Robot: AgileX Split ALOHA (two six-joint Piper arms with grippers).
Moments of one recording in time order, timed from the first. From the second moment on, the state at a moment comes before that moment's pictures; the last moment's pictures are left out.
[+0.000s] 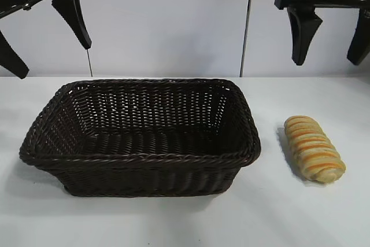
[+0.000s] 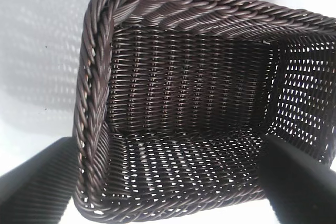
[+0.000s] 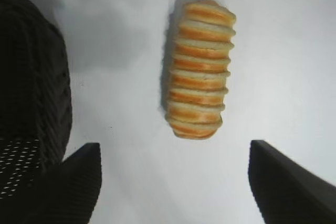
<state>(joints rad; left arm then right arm) -0.22 1.73 -1.40 -0.39 1.07 -0.18 0.21 1.75 -1.43 -0.10 1.19 0.24</state>
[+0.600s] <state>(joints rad) -0.22 1.73 -1.40 -0.39 1.07 -0.18 0.09 1.75 -1.15 -0.03 0.83 0.22</state>
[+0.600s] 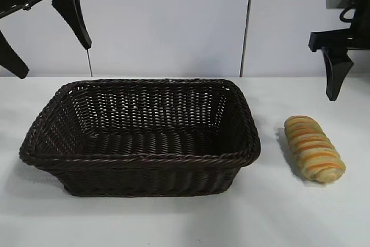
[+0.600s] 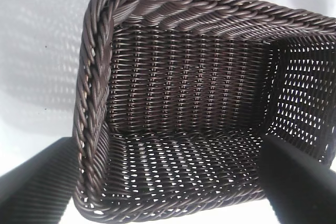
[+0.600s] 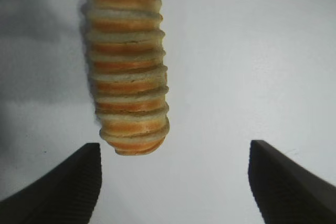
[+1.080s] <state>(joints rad) -0.22 1.73 -1.40 -0.39 1.07 -0.18 0.09 1.83 -1.10 0.01 0.69 0.22</state>
